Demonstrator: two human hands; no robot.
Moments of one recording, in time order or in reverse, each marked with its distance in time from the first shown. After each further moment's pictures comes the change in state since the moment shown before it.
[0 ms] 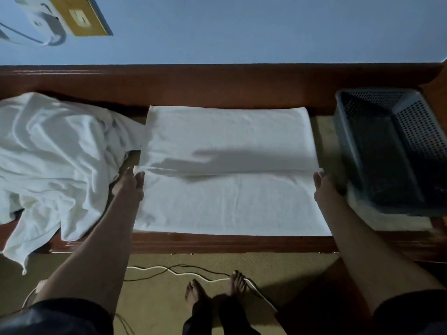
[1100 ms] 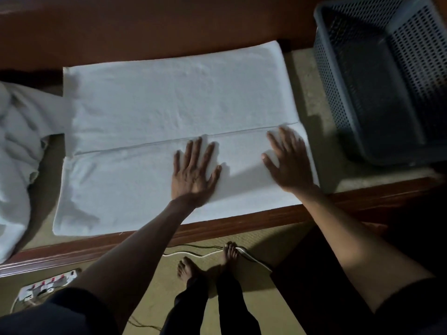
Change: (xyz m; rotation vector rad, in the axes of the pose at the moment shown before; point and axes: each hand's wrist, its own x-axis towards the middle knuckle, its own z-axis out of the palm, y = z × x) left_hand -0.093 -0.228 0.100 1.681 -0.711 1.339; right_hand 0.019 0.069 -0.016 -1.197 -0.238 -1.087
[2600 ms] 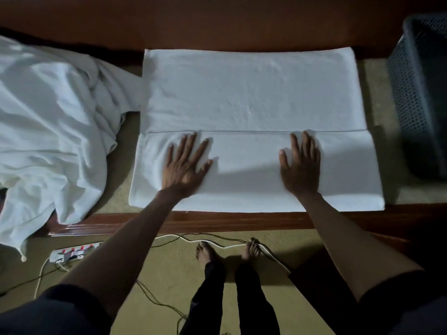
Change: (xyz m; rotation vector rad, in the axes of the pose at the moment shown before) left_hand -0.062 -0.191 -0.038 -0.057 -0.002 -0.090; right_hand 0.016 -0.155 0.041 0.033 0.157 0.171
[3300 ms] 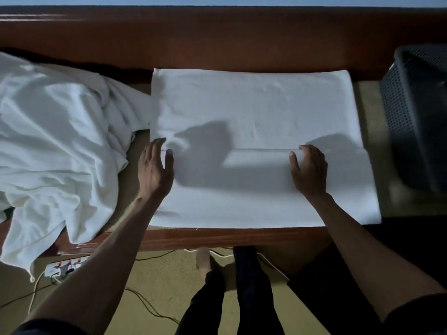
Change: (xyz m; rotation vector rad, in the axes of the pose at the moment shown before) left_hand 0.020 -0.063 -0.065 -0.356 0.392 -0.272; right_hand 0.044 -0.020 -0.031 0.168 0.043 0.098
